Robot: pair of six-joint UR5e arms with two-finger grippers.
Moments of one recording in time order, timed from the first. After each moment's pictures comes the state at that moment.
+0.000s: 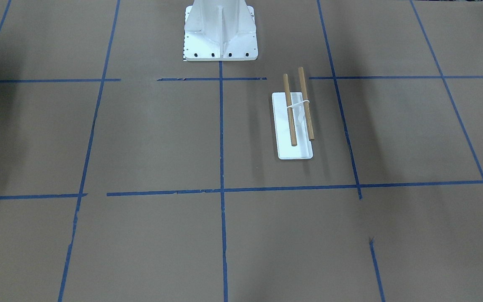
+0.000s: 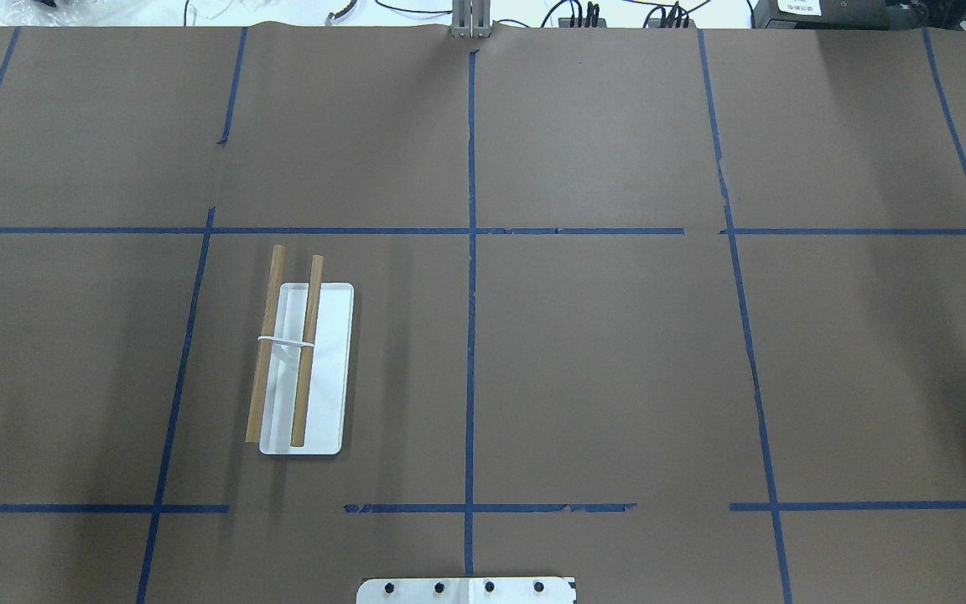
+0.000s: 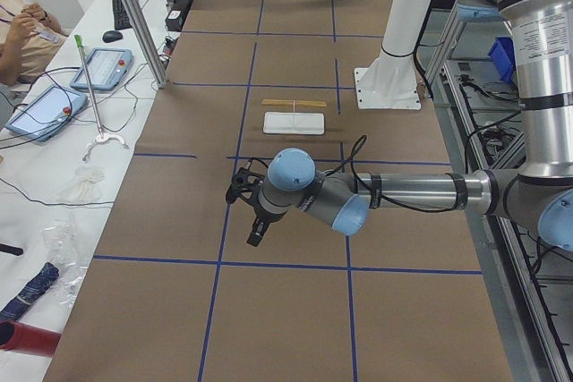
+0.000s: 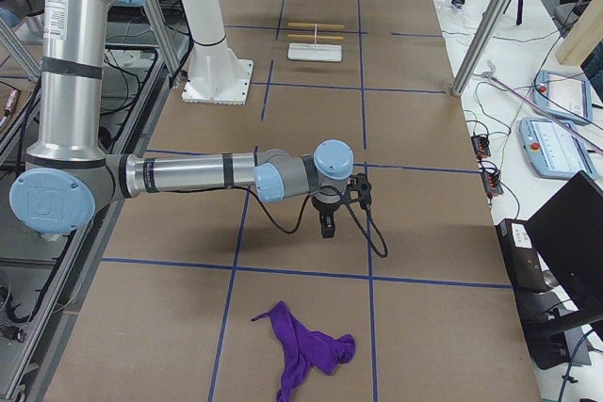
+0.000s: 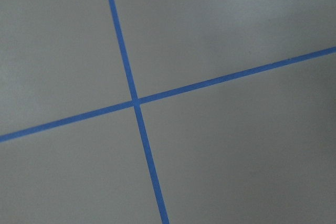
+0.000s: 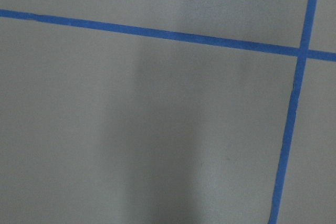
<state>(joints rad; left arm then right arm) -1.53 -1.34 -1.78 -2.13 -2.40 -0.08 1.36 -1.70 1.77 -1.40 2.42 0.17</state>
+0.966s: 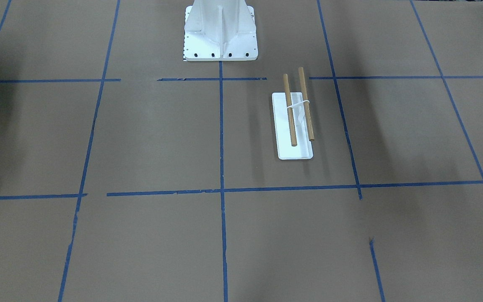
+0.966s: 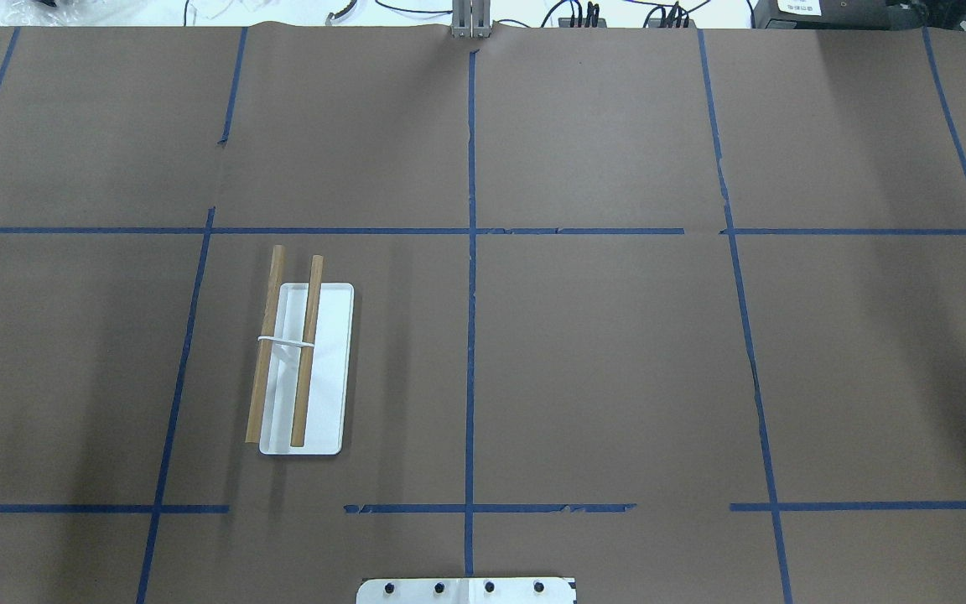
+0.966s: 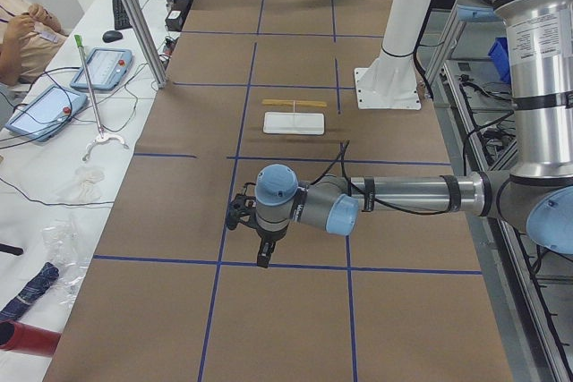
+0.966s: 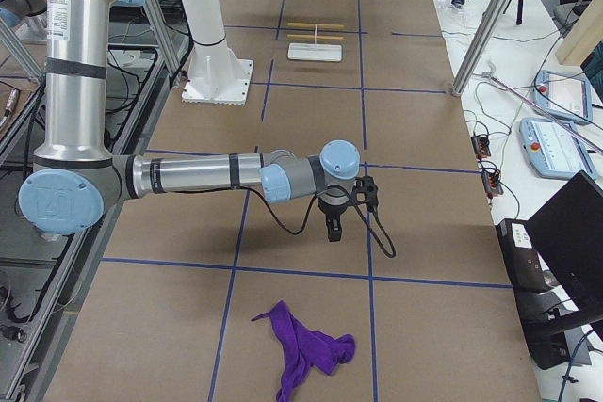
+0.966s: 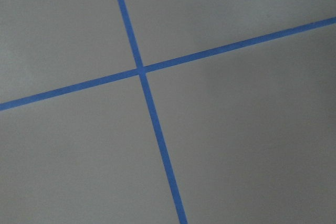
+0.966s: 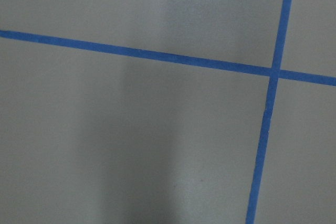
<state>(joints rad) -1.48 -1.37 -1.74 -1.81 -2.33 0.00 1.36 -1.63 1.68 -1.40 2.36 0.16</state>
